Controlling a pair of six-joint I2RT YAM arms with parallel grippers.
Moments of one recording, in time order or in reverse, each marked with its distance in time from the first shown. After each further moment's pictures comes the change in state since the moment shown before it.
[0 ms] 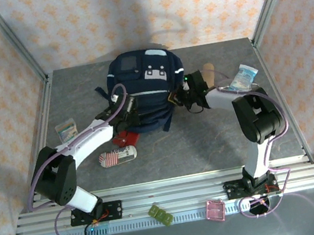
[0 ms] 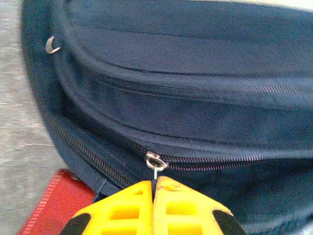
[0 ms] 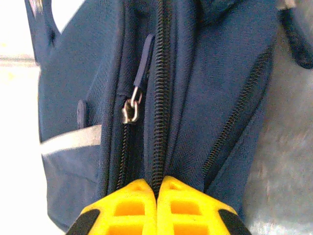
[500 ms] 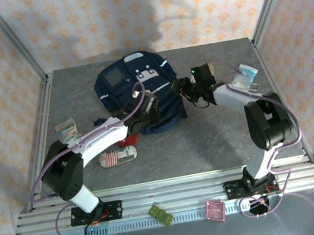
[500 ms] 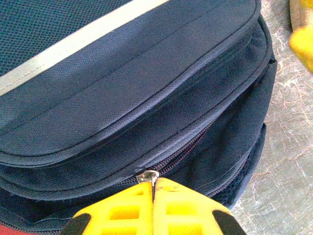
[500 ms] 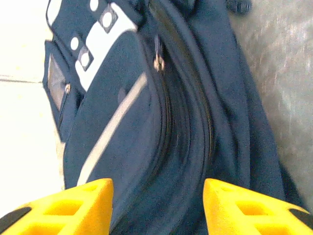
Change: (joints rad) left arm -0.153 0.084 0.130 0.034 0.050 -0.057; right arm -0.016 -0.161 -0.056 -0.075 0.052 -0.038
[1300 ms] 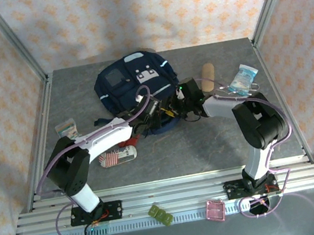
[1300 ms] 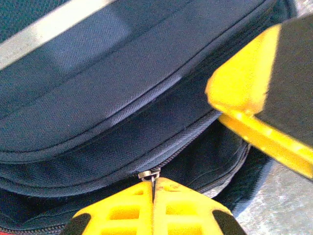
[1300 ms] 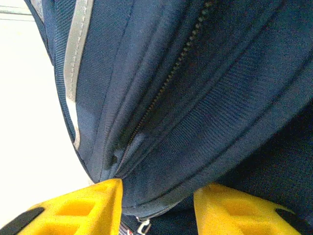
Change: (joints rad) left arm -0.018 0.065 -0.026 0.006 -0.013 -0.004; right arm 0.134 0.096 -0.070 0.142 -0.125 0.140
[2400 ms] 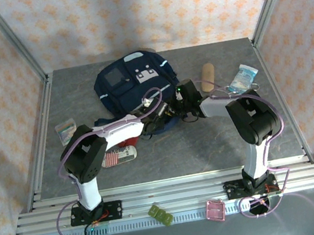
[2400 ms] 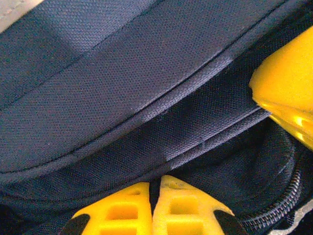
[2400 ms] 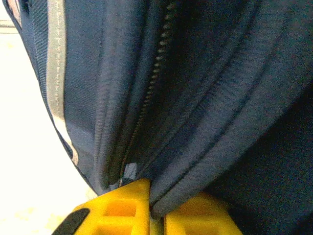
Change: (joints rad) left arm -0.017 0.171 0.074 -0.031 -0.120 -0.011; right arm 0.002 0.068 0.001 0.067 0.025 0.028
